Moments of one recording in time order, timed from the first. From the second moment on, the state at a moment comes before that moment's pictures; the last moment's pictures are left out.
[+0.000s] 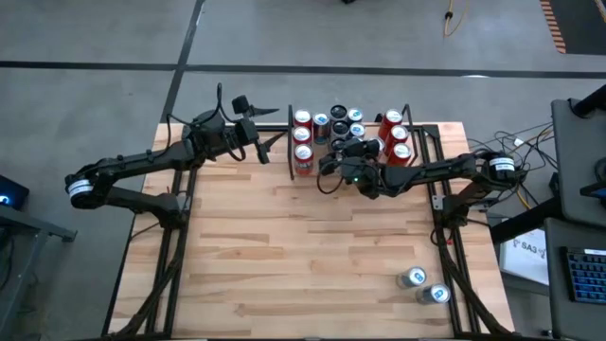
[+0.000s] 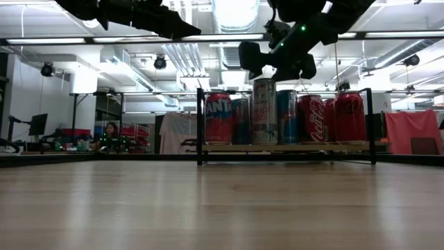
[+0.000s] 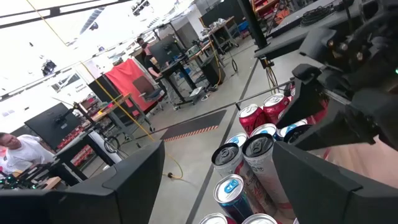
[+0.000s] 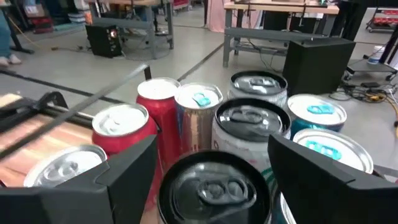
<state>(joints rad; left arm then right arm) 0.45 1.17 0.85 0.33 0.01 0.58 -0.12 1.56 0.93 0.24 1.00 0.39</state>
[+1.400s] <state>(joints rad) 0.45 1.17 0.85 0.33 0.01 0.58 -0.13 1.39 1.19 -0.43 0.50 0.45</state>
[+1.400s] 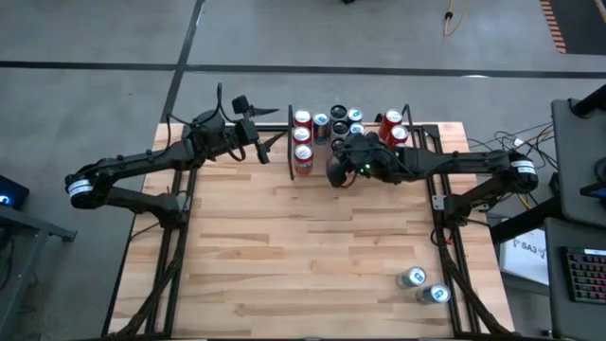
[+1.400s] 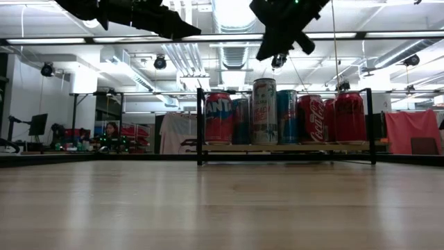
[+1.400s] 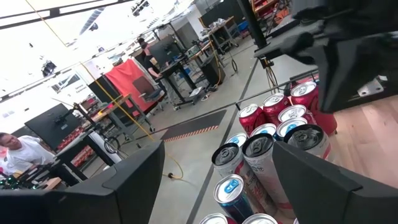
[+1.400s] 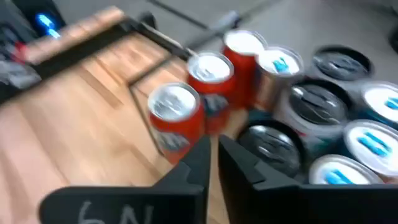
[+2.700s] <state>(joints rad) 0.45 1.17 0.85 0.33 0.01 0.59 -0.26 1.57 1.38 -0.76 0.47 0.46</state>
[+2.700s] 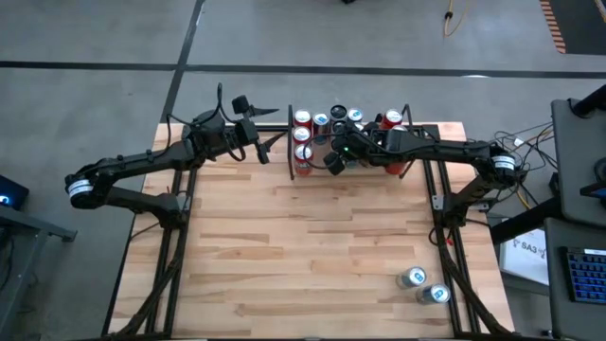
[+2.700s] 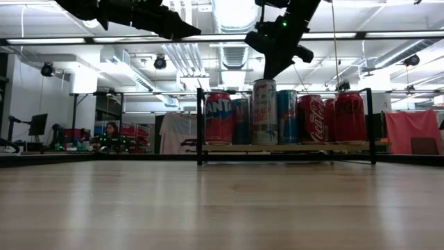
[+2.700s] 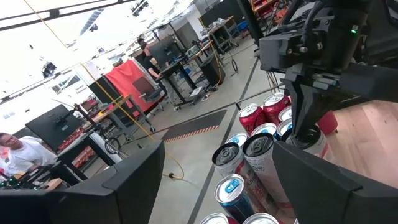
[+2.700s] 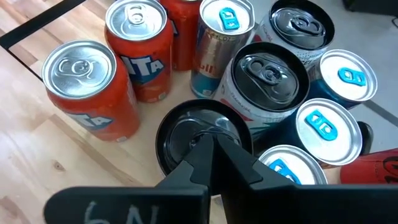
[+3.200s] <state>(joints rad) 0.45 1.17 0.85 0.33 0.01 0.59 -0.26 1.57 1.38 -0.75 0.52 0.46</state>
